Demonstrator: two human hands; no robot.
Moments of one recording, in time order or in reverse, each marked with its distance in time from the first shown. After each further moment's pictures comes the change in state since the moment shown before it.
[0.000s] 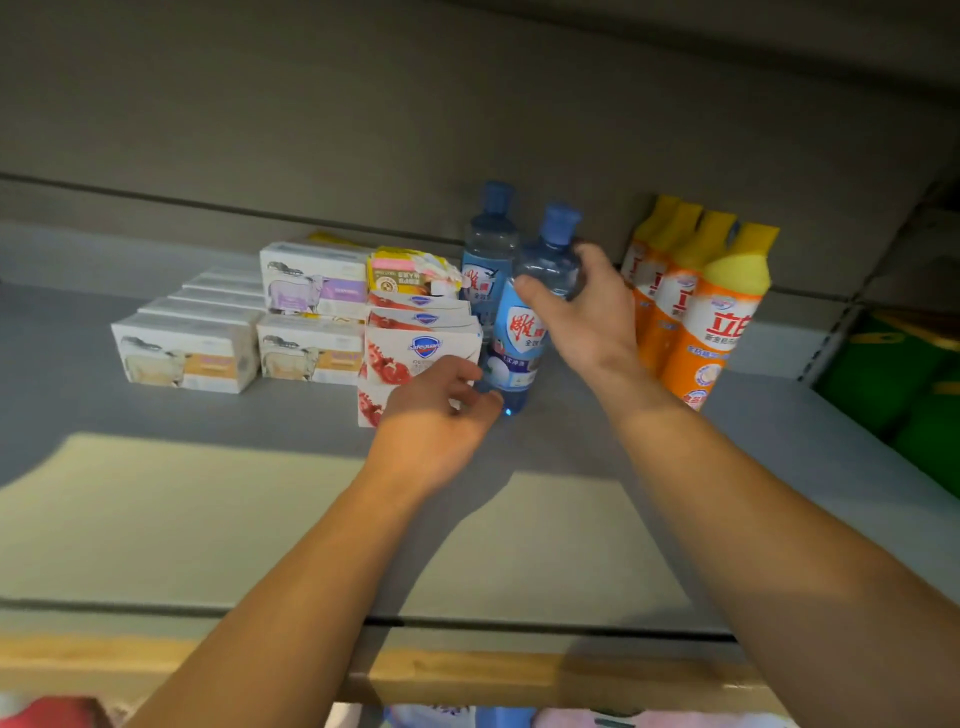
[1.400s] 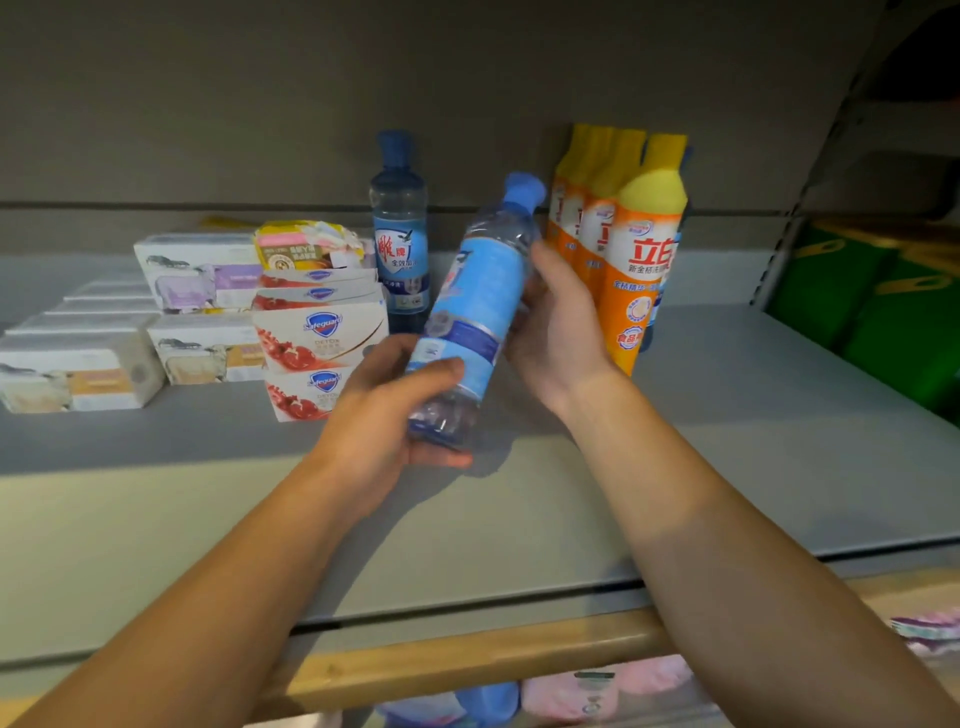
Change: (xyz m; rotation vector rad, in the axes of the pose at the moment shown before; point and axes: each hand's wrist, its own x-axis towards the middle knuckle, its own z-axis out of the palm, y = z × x) left_hand -0.015 0.020 0.023 -0.737 -0.292 -0.282; right_hand -0.039 0.031 -0.022 1.196 -0.139 0.500
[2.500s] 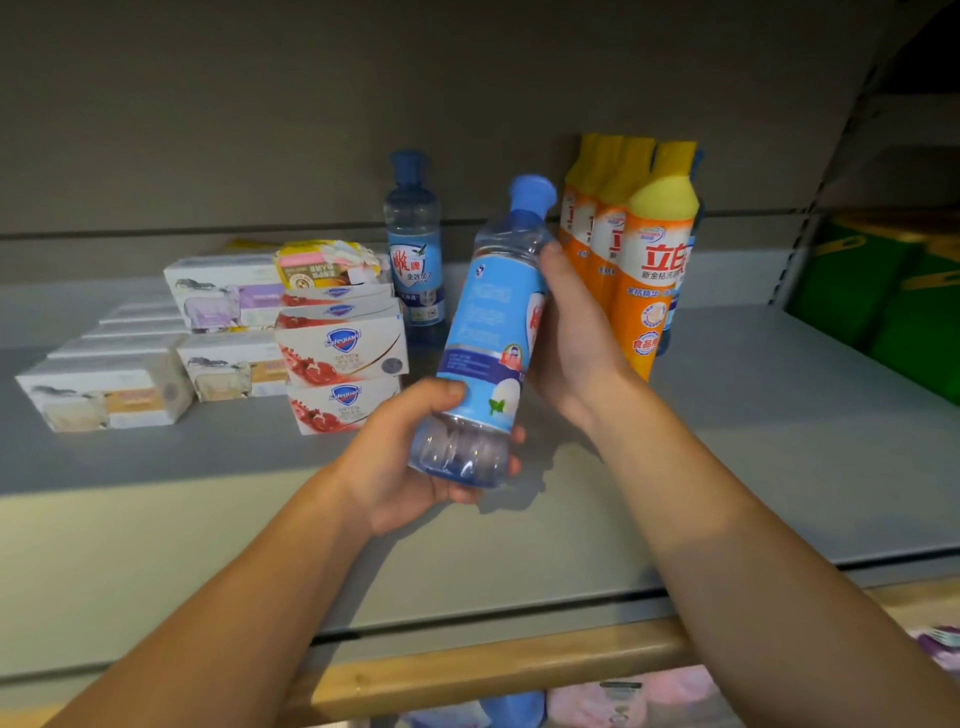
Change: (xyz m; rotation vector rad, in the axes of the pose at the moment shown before) left_hand -0.002 0.000 -0.007 -0.192 -0.449 -0.253; right_hand -0.011 -0.002 0.005 -0.208 -0.081 0.004
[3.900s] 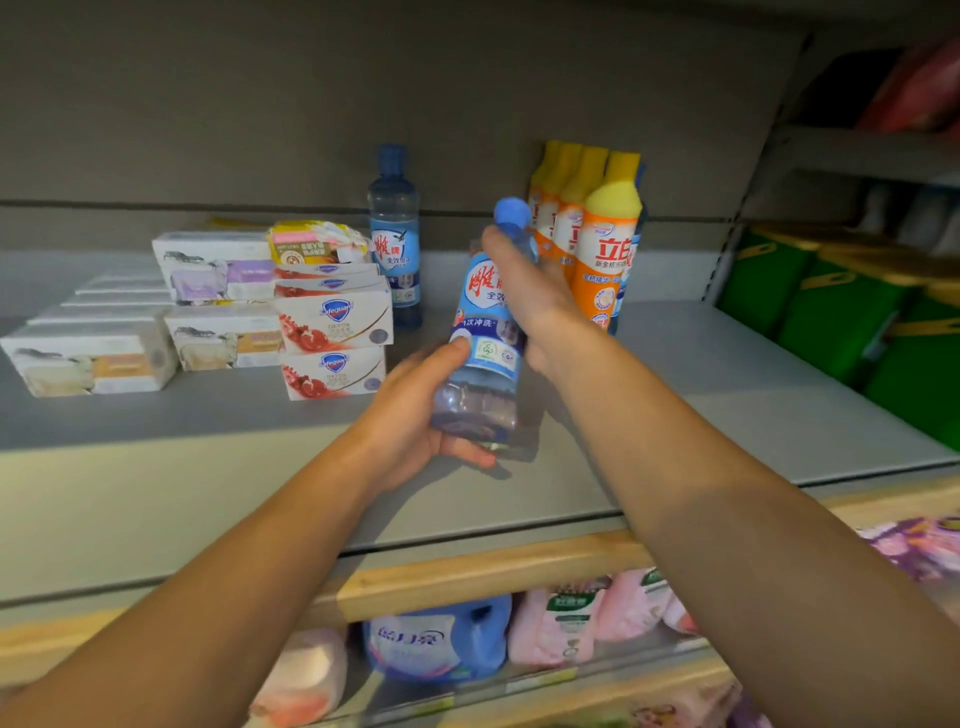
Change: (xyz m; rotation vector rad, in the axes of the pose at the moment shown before) left_hand -0.009 -0.010 0.022 0.128 0.134 0.153; right_hand -0.006 -0.022 0.020 -0.365 0.374 0.093
